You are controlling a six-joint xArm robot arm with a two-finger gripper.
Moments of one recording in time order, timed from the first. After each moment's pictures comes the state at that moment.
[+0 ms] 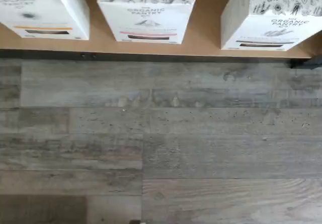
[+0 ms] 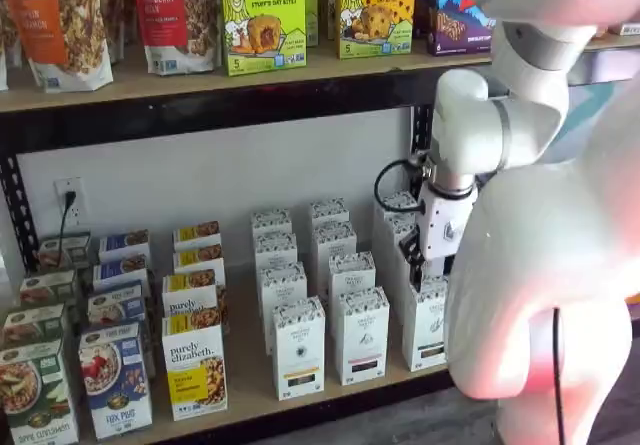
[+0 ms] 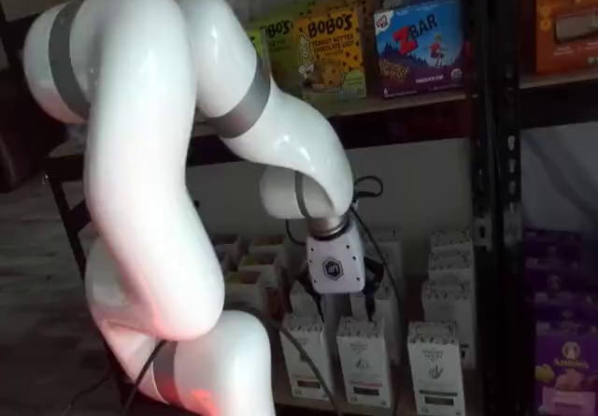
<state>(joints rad) -0.18 -0.24 -0.38 -0.06 0.55 -0.12</state>
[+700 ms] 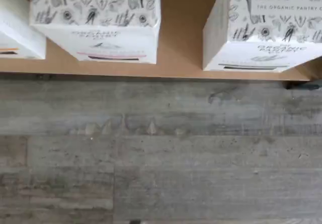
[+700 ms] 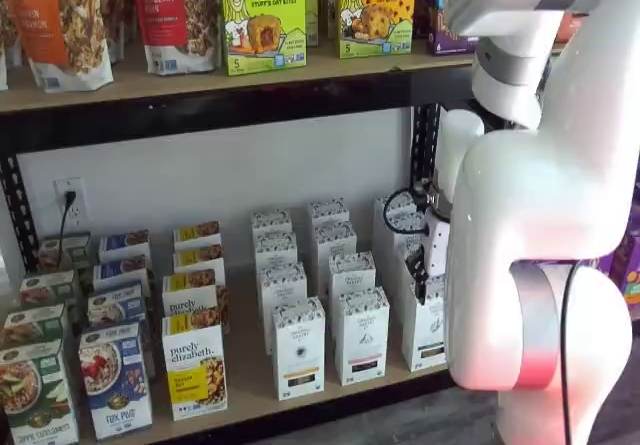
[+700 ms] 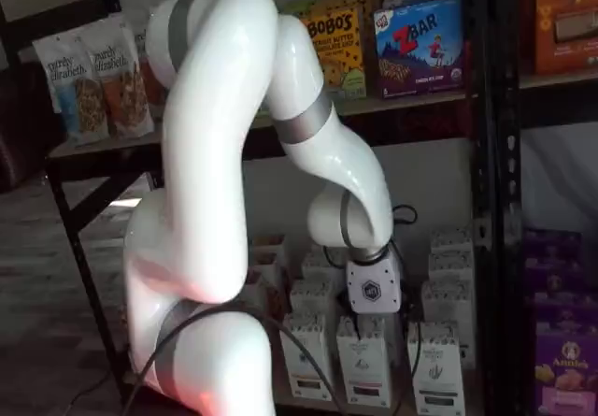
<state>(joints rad) -0.28 0.23 -0.62 -0.08 0.33 -0.20</state>
